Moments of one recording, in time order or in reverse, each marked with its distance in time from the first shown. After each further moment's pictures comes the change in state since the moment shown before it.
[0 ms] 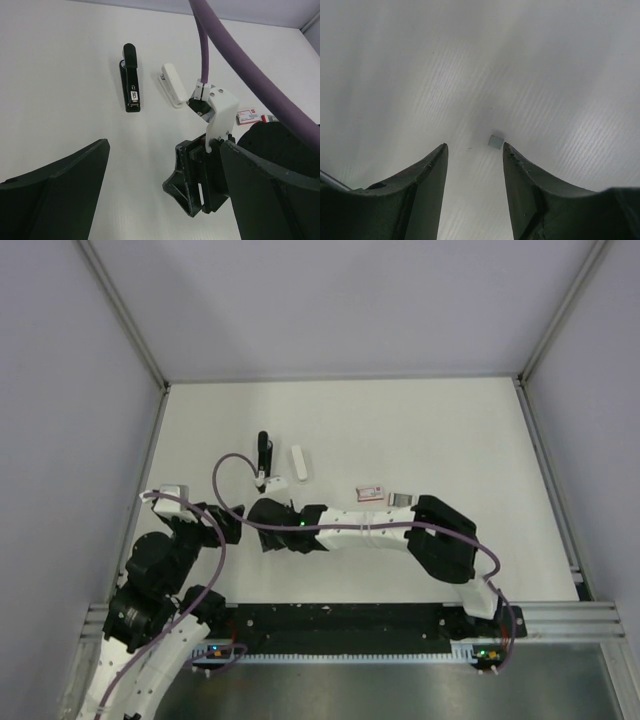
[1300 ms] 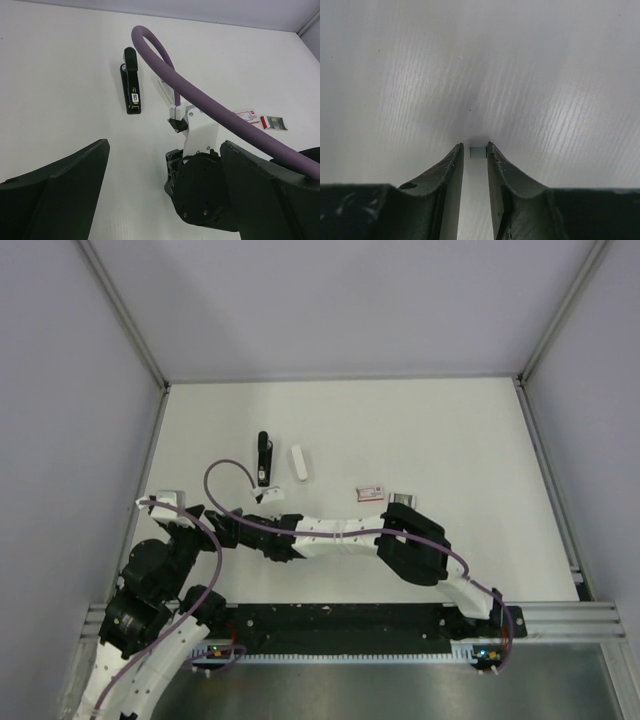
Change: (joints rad) left arm -0.052 -0.050 -0.003 -0.018 -0.050 0.007; right arm 0.052 0.204 0.204 -0.232 0.182 0.182
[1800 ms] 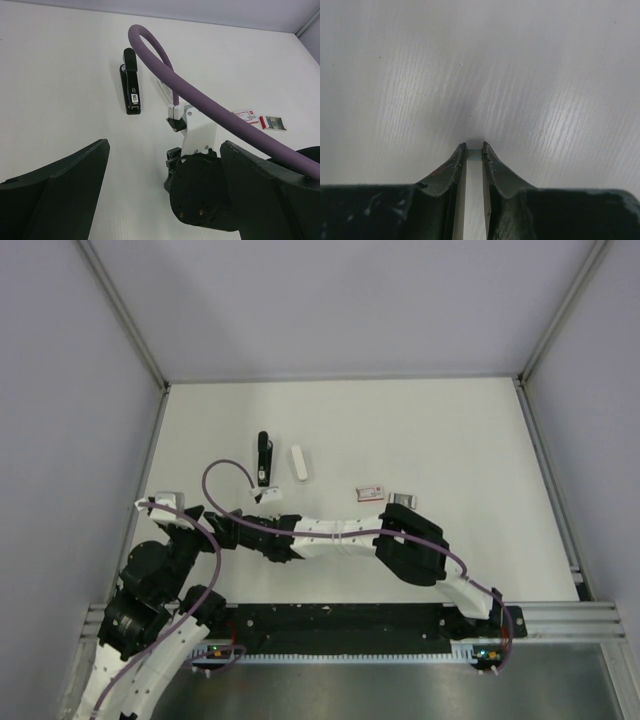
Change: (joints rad) left arm -0.008 -0.012 0.000 -0.005 -0.005 0.000; right arm 0.002 0.020 0.027 -0.009 0.030 -0.002
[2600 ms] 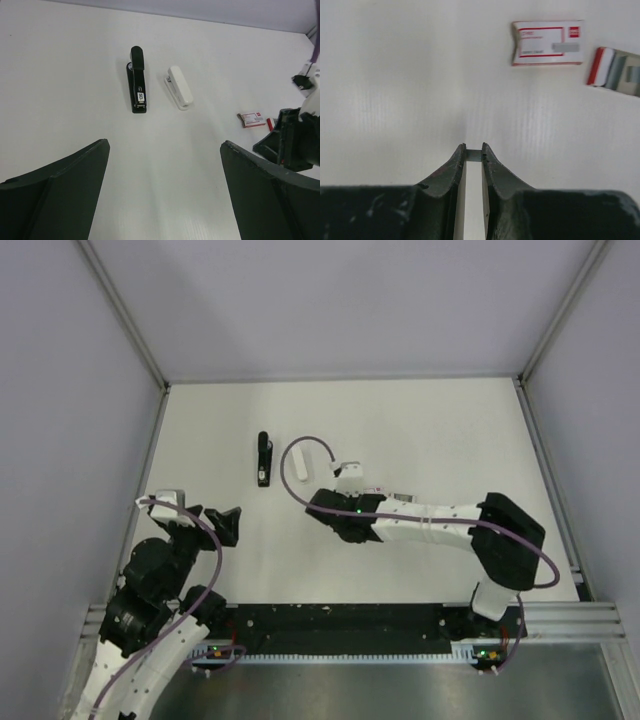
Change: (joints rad) left arm -0.001 0.013 0.000 0.000 -0.034 -0.004; right arm -0.160 -0.493 -0.541 0.026 0.102 -0.017
